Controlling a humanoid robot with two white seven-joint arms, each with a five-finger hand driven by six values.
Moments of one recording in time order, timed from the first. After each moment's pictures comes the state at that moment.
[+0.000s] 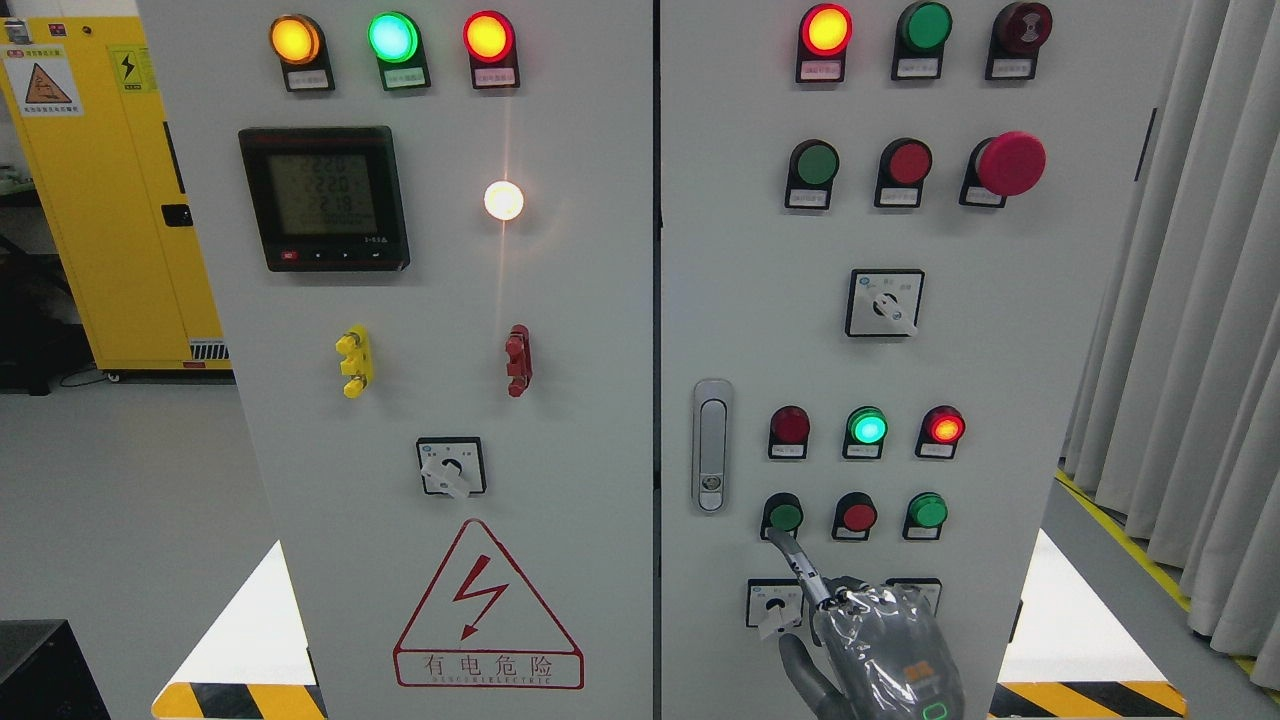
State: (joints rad) left arm 0.06 -0.10 -0.05 -0.10 0.07 -0.13 -0.05; right arm -0.20 0.00 0.08 -1.77 1.32 -0.25 -0.10
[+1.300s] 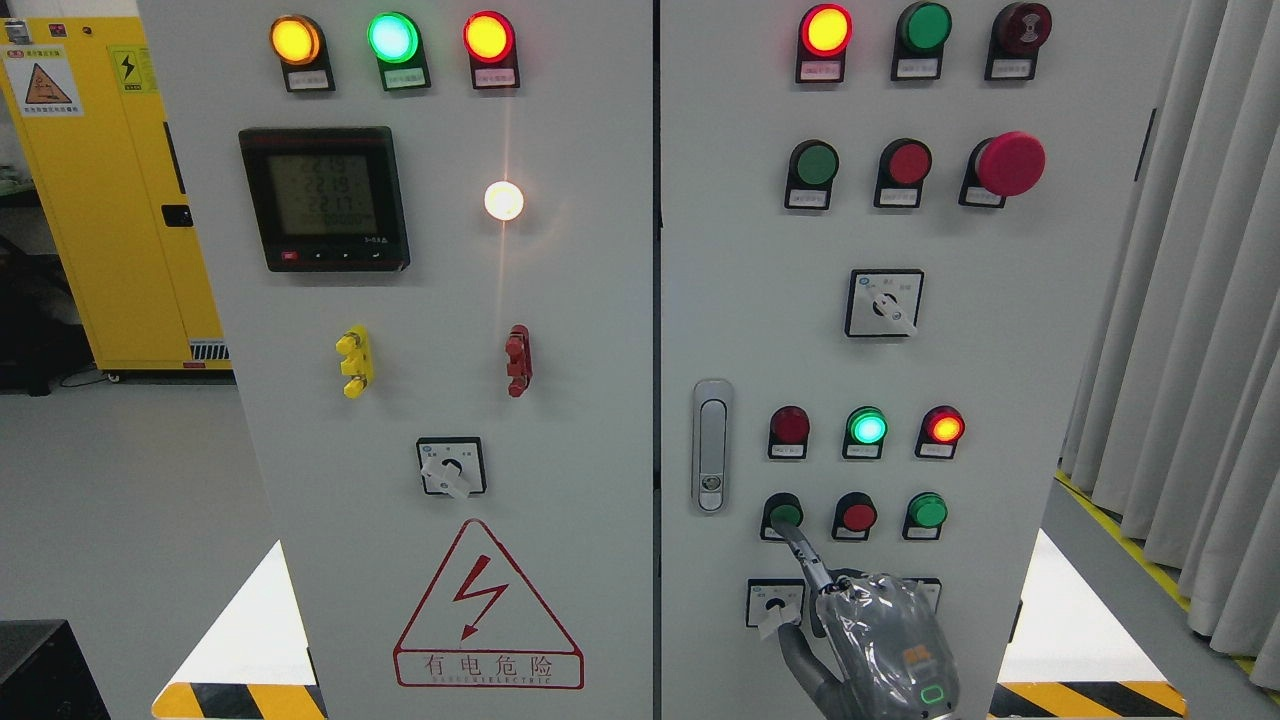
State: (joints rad) left arm 0.06 -0.10 -0.05 -0.10 0.07 -0.13 -0.05; right arm -0.23 0.00 0.08 -1.73 1.26 -0.23 -0.08
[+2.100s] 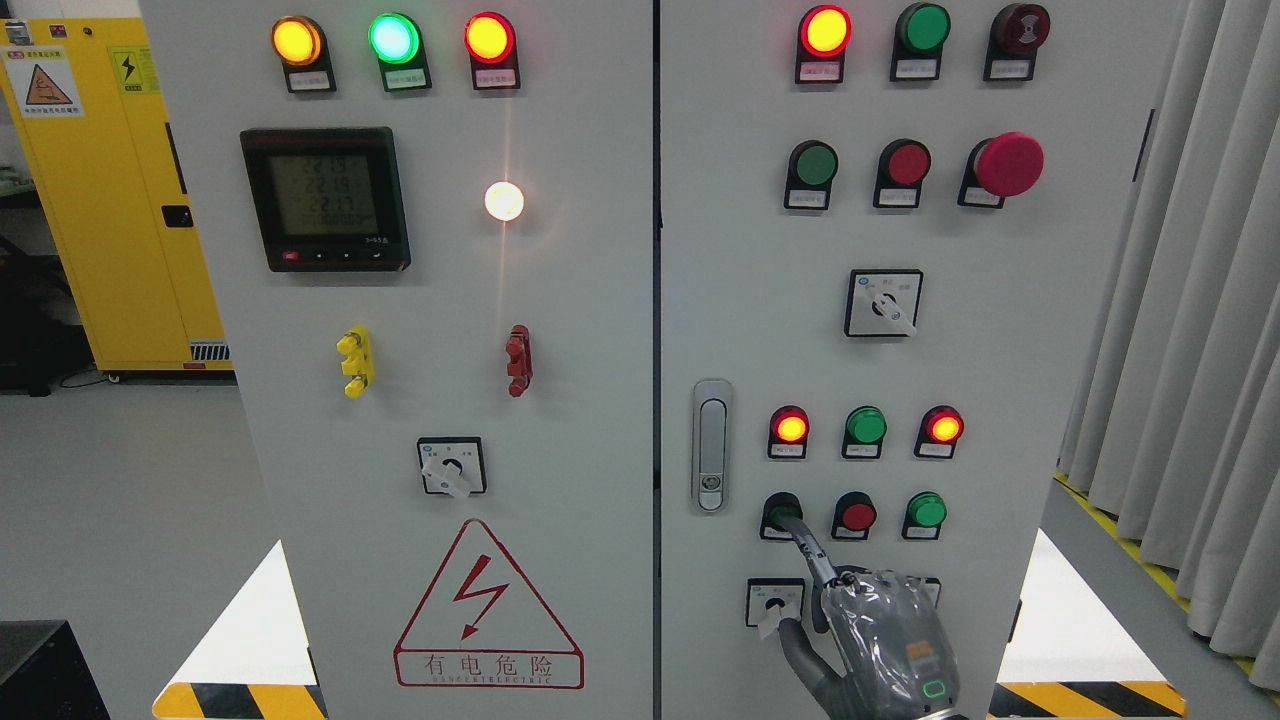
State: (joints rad) left arm 0.06 -0.10 -0.05 -0.10 0.07 -0.13 -0.05; right arm -0.24 0.00 0.08 -1.70 1.22 -0.21 -0.08
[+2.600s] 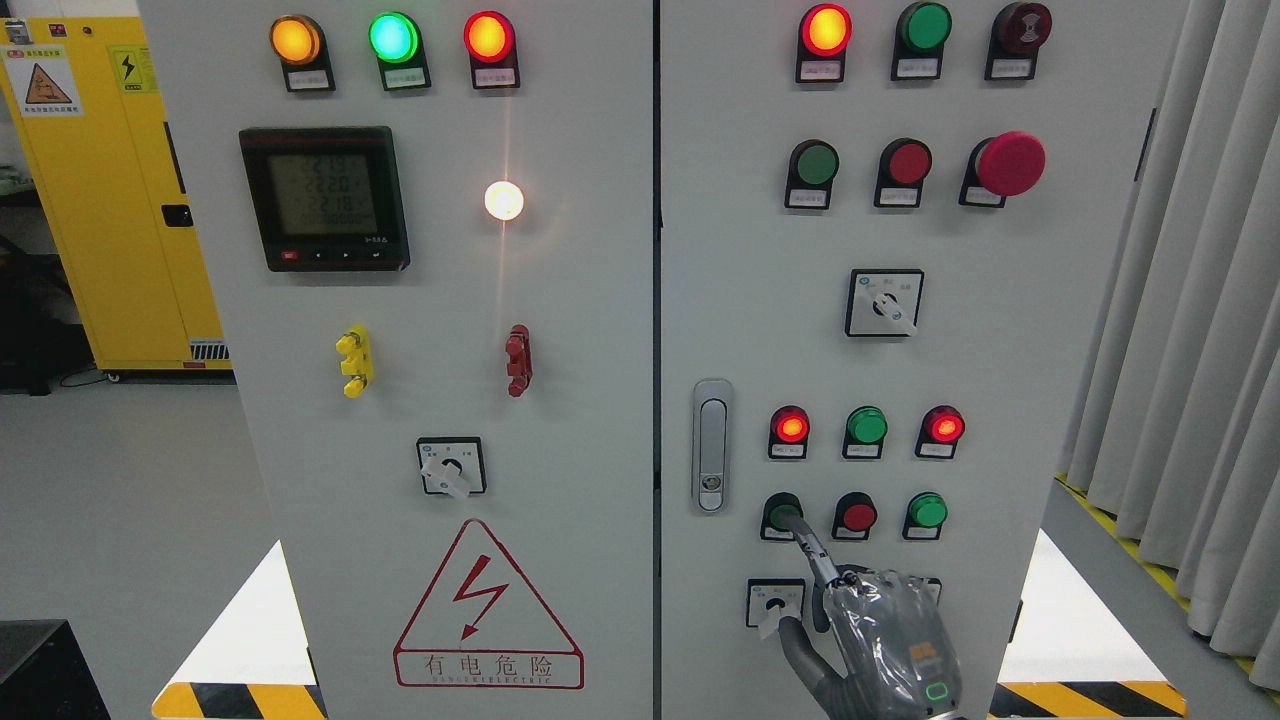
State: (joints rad) left arm 0.06 -0.10 -0.05 -0.10 0.07 -0.13 -0.05; right arm -0.23 0.00 0.08 -1.74 1.21 -0.22 -0.10
